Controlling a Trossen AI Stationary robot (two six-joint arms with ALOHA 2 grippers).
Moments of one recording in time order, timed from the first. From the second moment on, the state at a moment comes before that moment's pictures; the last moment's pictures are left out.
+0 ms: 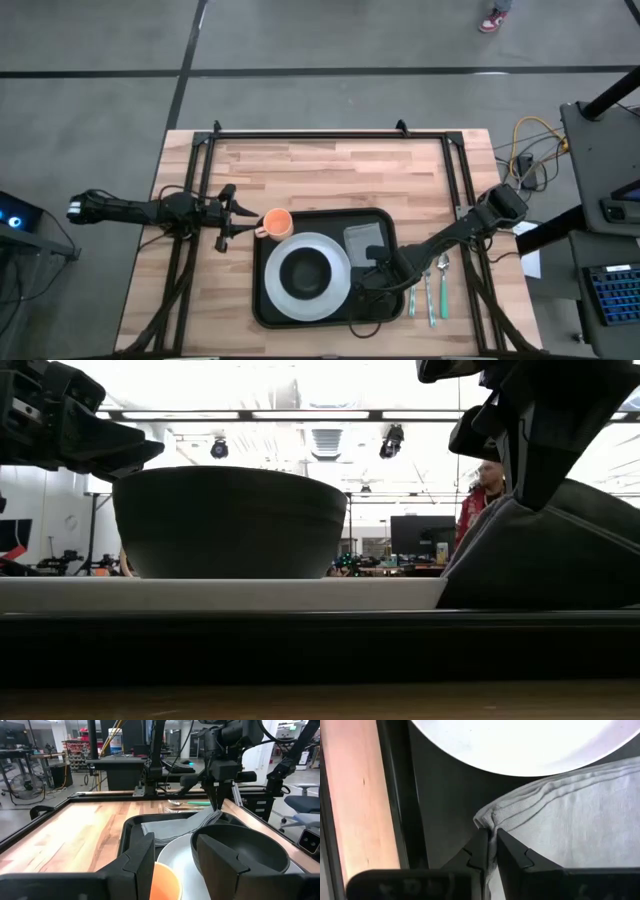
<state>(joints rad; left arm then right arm) -0.07 0.25 0.03 0.16 0.00 0.00 0.51 1.83 1.35 -0.82 0.06 0.59</state>
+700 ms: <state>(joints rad) -0.07 0.25 0.03 0.16 0.00 0.00 0.51 1.81 1.35 -0.87 0.05 0.57</state>
